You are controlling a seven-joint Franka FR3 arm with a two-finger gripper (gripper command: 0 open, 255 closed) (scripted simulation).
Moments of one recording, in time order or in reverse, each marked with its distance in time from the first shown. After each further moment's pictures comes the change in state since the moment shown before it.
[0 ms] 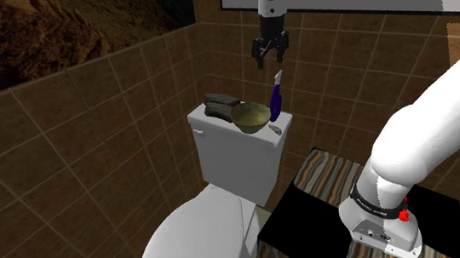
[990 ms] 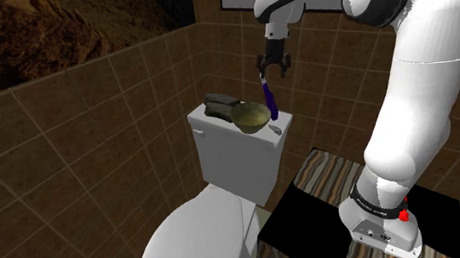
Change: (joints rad) arm -0.152 0.521 -0.165 0.317 0.238 0.022 0.041
